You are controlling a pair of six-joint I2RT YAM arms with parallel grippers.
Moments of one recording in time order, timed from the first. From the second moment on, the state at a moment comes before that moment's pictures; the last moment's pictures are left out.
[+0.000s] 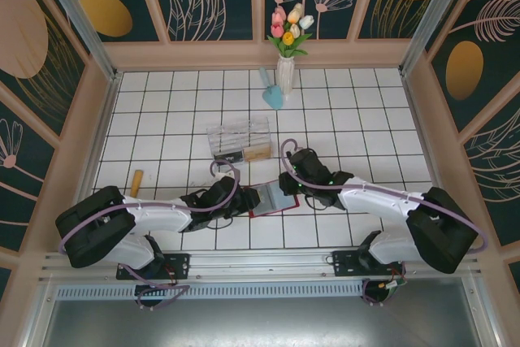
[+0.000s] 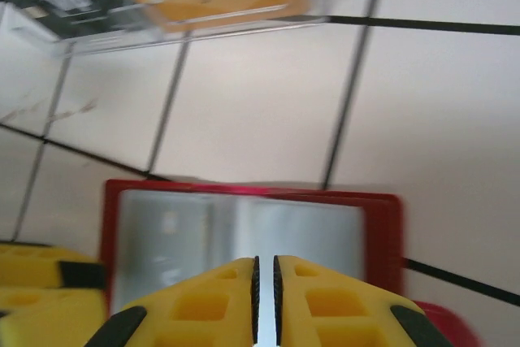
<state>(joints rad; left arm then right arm) -0.99 1.42 0.41 0.30 0.00 -1.21 0.80 1.30 0.58 -0.13 -0.01 0.59</state>
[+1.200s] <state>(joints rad) -0.99 1.30 0.45 0.03 -0.06 -1.21 0.89 1.37 0.46 -0.02 -0.05 0.68</state>
